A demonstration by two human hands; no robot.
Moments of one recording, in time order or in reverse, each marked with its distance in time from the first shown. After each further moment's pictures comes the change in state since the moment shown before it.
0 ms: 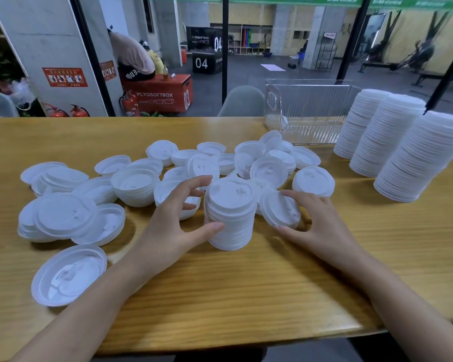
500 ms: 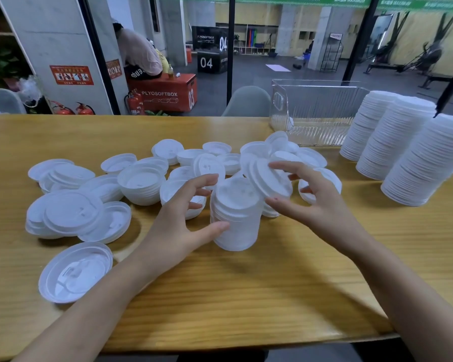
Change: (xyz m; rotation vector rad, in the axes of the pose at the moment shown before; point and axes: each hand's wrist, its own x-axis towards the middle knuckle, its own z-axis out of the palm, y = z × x) left_hand 0.000 0.000 0.000 -0.006 0.010 0.010; right_hand 0.017 -0.056 -0.022 0.375 0.004 -0.128
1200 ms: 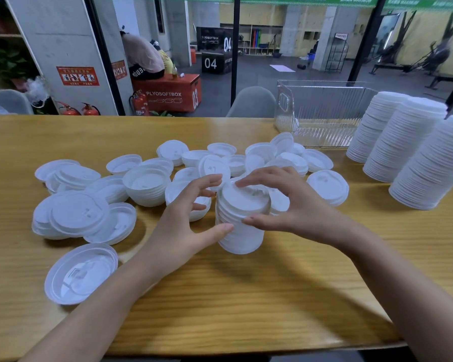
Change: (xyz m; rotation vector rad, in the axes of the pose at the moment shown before) left_hand 0.000 -0.002 -0.003 0.011 0.017 0.002; right_hand 0.025 -0.006 0.019 -0.178 -0.254 -0.144
